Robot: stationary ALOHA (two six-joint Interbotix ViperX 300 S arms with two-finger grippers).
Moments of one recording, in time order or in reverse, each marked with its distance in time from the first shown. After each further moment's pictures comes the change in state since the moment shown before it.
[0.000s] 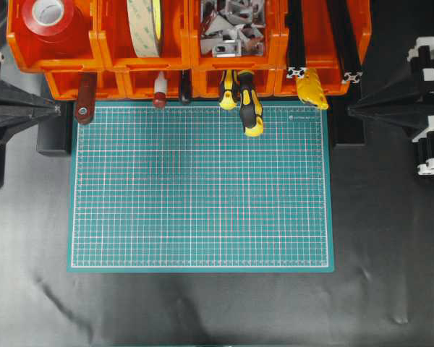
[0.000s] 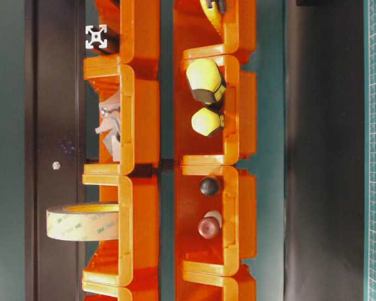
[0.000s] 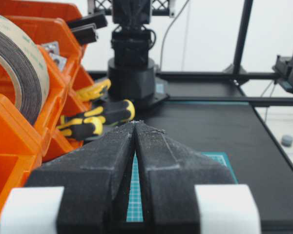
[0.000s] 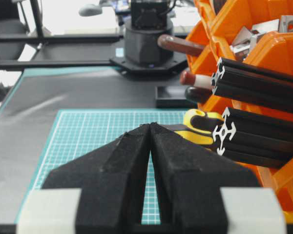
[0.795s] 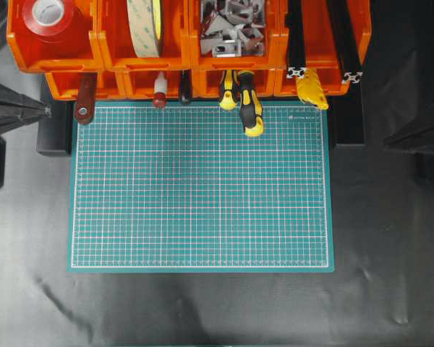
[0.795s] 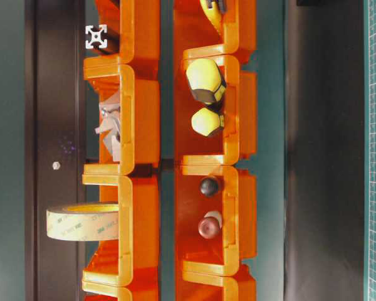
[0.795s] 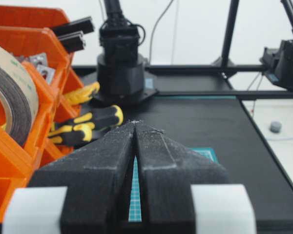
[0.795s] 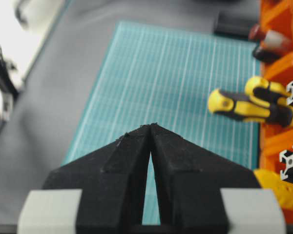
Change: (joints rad) left arm -0.029 -0.038 -0.107 0.031 0.198 -0.041; right arm 0.230 0.069 -0.443 -0.077 0.819 -0.002
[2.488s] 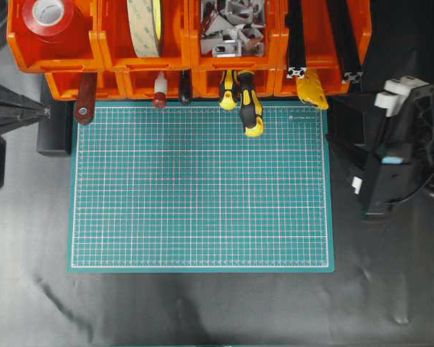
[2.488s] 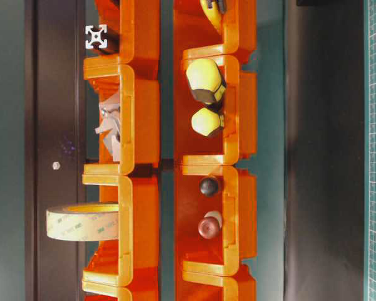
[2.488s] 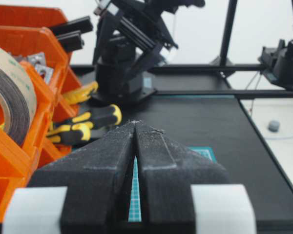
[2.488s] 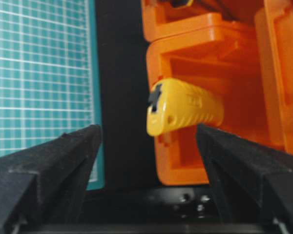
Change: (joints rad) left arm -0.002 -0.002 -0.002 0.000 0.009 -0.002; right arm 0.310 0.449 0.135 -0.974 0.400 0.838
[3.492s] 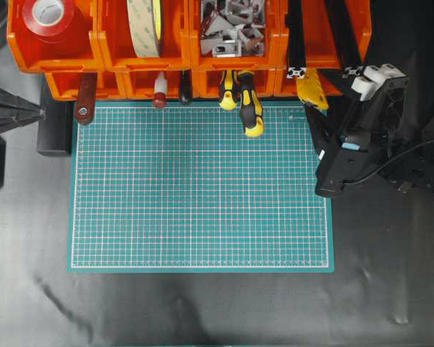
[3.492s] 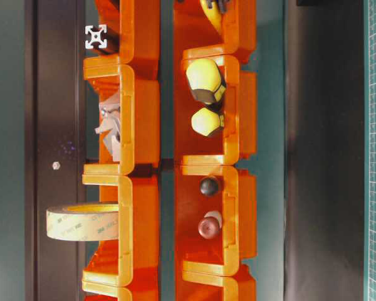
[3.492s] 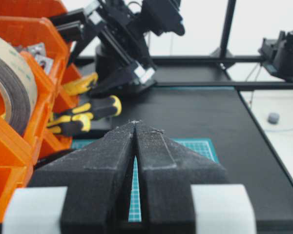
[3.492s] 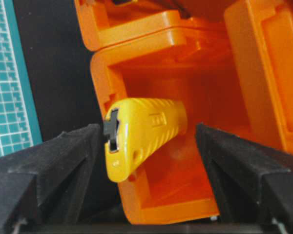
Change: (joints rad) left arm -0.003 -0.031 0.000 0.000 0.055 -0.002; right arm -0.115 0.169 0.021 -0.199 0.026 0.213
